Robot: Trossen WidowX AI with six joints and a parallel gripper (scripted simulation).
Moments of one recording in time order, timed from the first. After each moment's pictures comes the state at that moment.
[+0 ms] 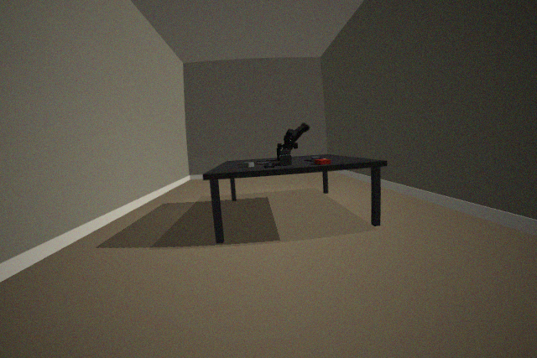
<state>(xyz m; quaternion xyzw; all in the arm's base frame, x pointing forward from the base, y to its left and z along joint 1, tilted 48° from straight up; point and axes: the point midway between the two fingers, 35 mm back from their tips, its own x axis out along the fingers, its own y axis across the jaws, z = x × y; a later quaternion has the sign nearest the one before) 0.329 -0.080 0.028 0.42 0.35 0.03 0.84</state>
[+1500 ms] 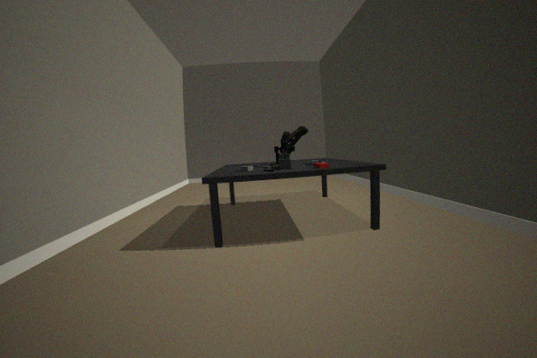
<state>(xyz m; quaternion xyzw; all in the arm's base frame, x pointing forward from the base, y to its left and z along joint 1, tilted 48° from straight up) 0.323 -0.099 0.021 0.42 0.35 0.04 0.84</state>
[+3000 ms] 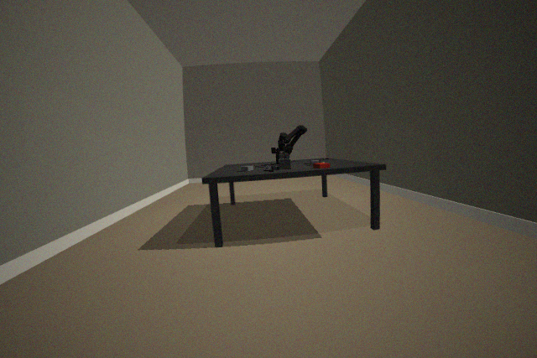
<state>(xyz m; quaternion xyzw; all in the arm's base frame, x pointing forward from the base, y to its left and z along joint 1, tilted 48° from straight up) 0.317 -0.111 -0.005 0.42 0.34 0.03 0.84</state>
